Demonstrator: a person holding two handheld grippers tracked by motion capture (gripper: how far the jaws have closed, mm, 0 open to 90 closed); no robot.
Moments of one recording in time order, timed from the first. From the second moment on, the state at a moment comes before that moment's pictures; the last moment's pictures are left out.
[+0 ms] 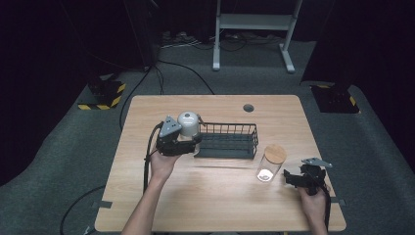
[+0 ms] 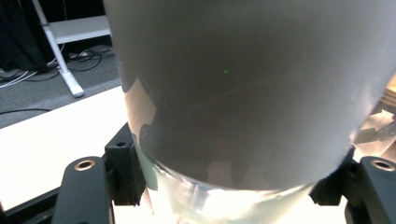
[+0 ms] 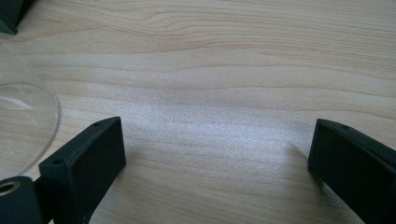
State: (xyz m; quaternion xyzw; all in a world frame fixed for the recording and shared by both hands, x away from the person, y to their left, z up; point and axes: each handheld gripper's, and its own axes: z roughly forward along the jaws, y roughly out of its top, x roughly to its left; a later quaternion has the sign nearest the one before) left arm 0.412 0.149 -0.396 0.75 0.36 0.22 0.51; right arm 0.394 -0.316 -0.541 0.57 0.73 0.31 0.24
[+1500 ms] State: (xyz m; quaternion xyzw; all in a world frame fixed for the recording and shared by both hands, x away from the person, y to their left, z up) left arm 0.483 0.105 -0.410 0.75 0.37 0.21 0.50; right arm 0.394 -0.316 -0.541 0.57 0.73 0.30 0.24
